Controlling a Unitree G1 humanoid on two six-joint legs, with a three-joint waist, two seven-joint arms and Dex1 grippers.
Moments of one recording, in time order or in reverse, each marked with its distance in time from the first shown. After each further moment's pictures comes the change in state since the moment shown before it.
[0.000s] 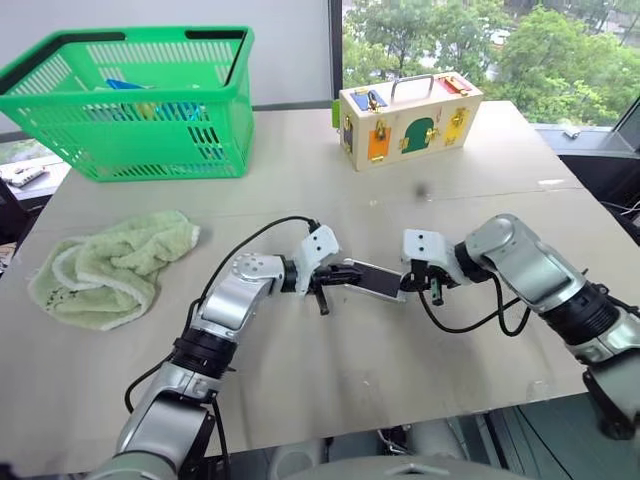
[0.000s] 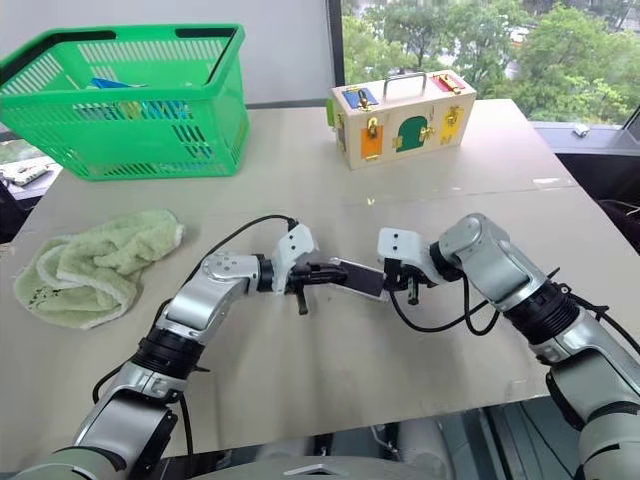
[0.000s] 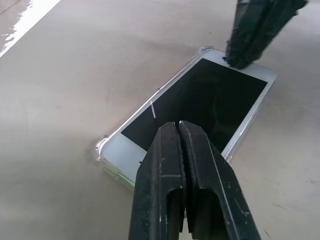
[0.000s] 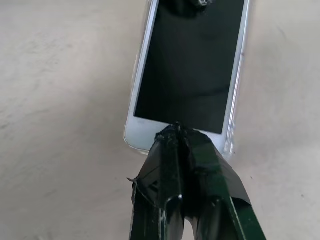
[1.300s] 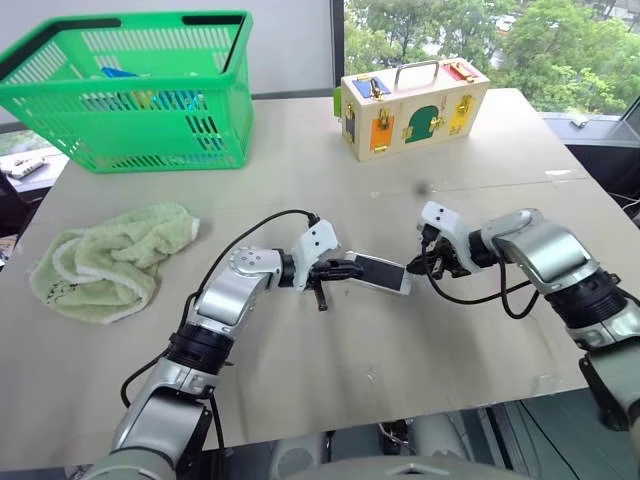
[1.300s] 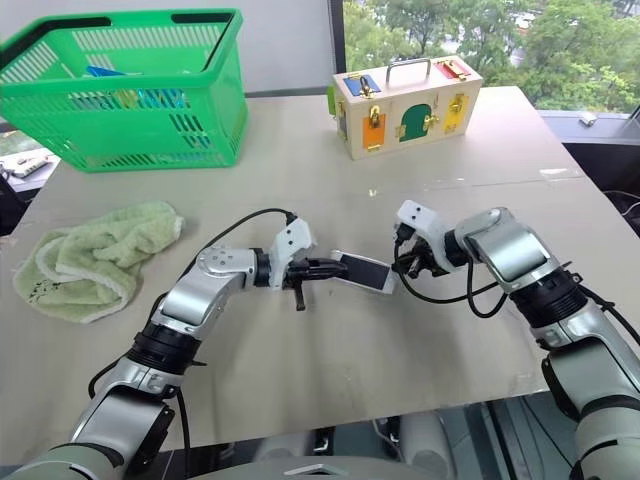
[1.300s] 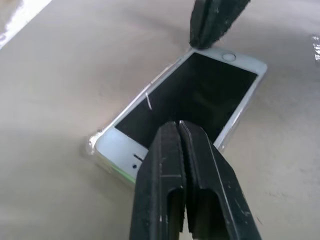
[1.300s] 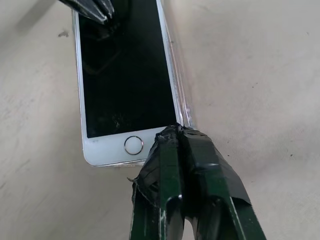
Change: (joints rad) left arm -0.017 0.018 0.009 -0.021 -0.019 -0.002 -0.017; right arm -0.057 0.003 -0.093 0.105 0.223 0.233 -0.121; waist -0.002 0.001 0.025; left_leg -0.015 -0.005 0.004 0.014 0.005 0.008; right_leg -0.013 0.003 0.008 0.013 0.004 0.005
